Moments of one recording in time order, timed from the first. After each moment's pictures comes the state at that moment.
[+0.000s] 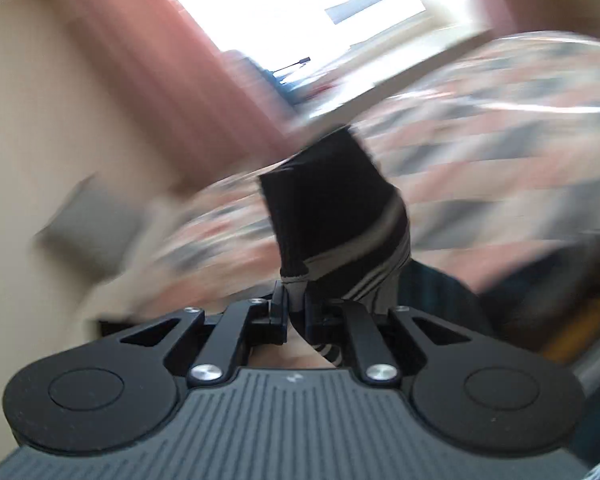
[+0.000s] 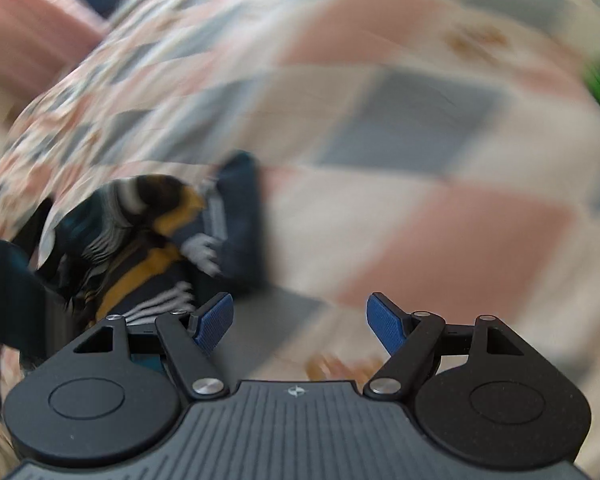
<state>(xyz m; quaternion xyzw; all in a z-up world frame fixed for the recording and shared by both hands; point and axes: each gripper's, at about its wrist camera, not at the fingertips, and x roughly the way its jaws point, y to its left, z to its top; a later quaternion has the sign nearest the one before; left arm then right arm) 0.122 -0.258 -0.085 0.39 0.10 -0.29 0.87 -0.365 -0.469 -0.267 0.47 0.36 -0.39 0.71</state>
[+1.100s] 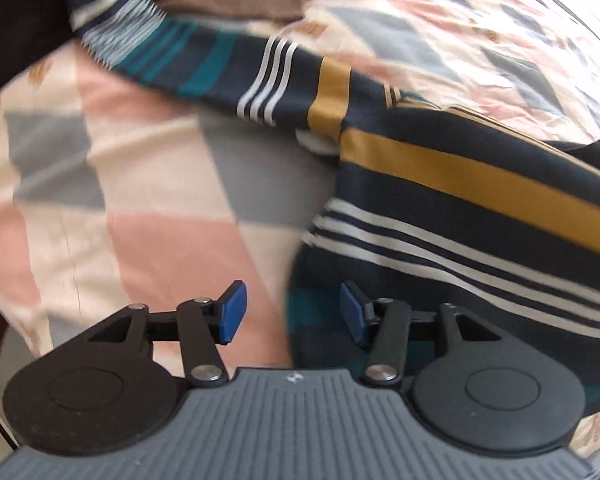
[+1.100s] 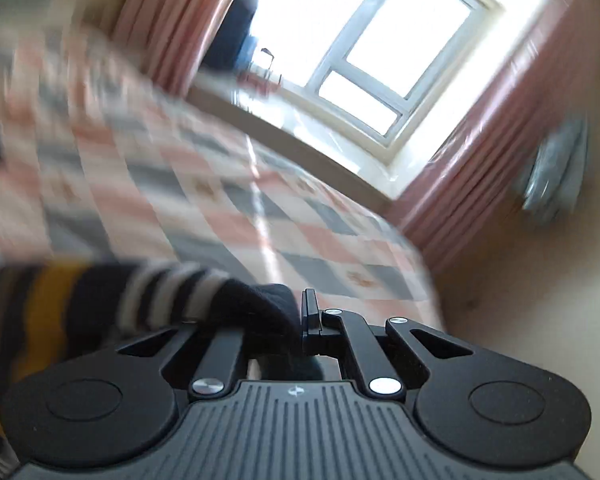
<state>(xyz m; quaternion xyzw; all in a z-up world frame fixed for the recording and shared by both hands) 0.157 -0.158 -0.285 0.19 0.56 -0.27 0.76 -0.227 -0.552 -0.108 -0.10 0.52 -0.47 0.71</state>
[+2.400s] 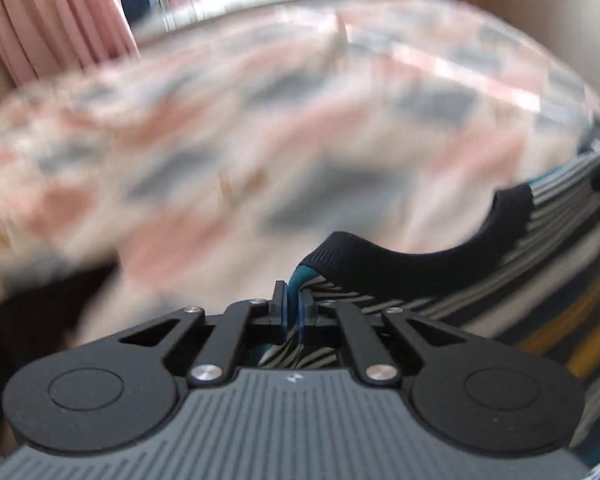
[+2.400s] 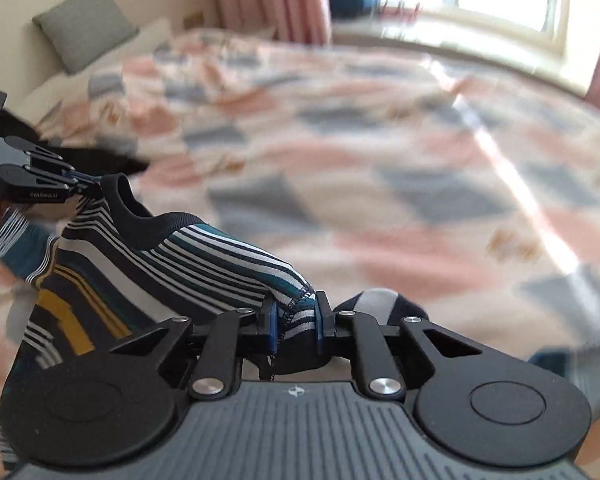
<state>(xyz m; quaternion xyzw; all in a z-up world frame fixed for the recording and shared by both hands) 0.168 -0.465 -0.229 0.34 0.28 -0.57 0.70 -0.162 -0.613 -0.203 0.16 0.35 -0.29 0.87</state>
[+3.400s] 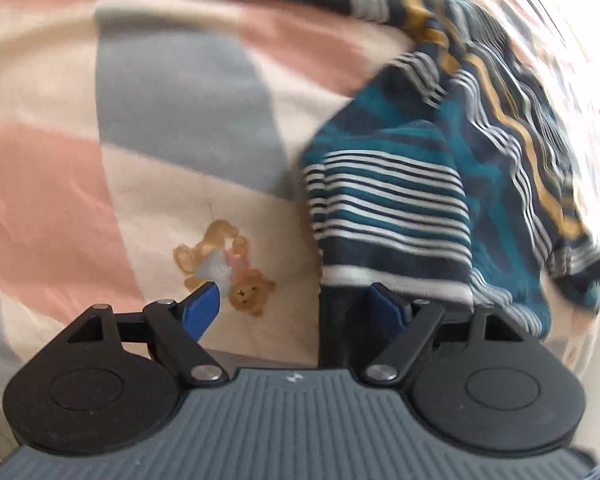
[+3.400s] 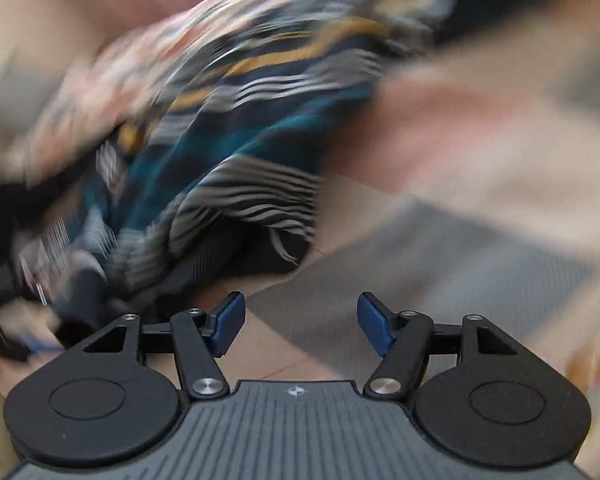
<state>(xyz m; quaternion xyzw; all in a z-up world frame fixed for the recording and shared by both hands) 0.153 -0.160 -0.364 0.00 0.71 -0.27 0.65 -0.230 -0.377 -0.354 0.37 0.36 -0.31 0.80</state>
